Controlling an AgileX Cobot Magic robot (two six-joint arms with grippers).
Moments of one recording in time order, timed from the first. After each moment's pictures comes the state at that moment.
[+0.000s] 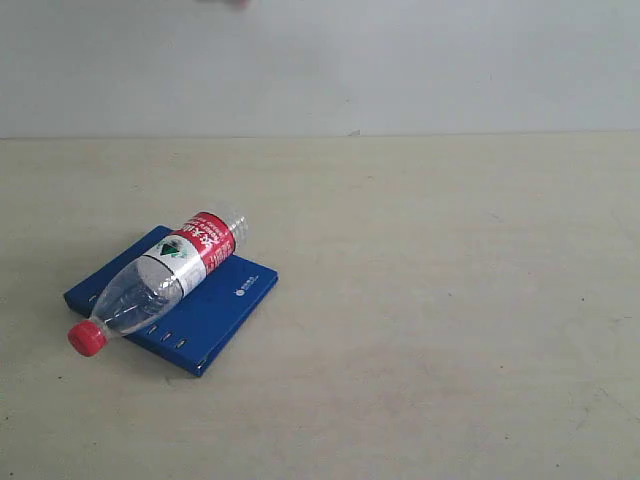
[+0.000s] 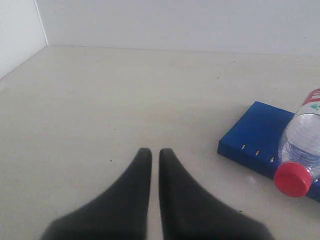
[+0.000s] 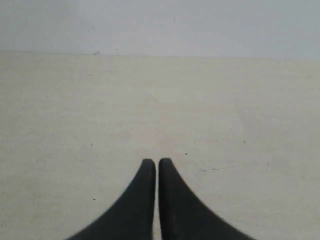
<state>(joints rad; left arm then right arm) -0.01 0.00 0.00 0.11 0.36 -0.08 -0.09 0.00 0.00 0.17 0.33 -0.18</state>
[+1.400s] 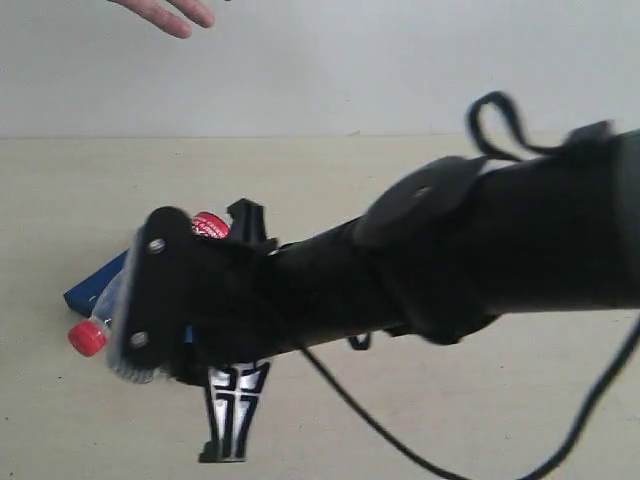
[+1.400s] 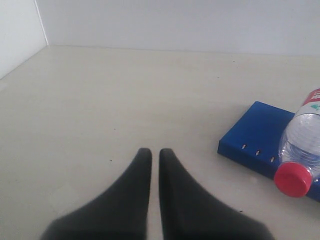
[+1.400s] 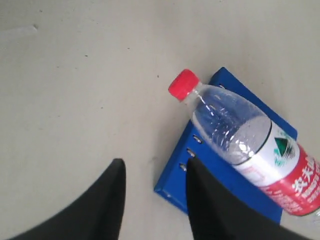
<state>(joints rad) -0.01 0.00 0.00 0.11 0.36 -0.08 0.82 1.70 -0.97 1.41 0.21 -2.12</state>
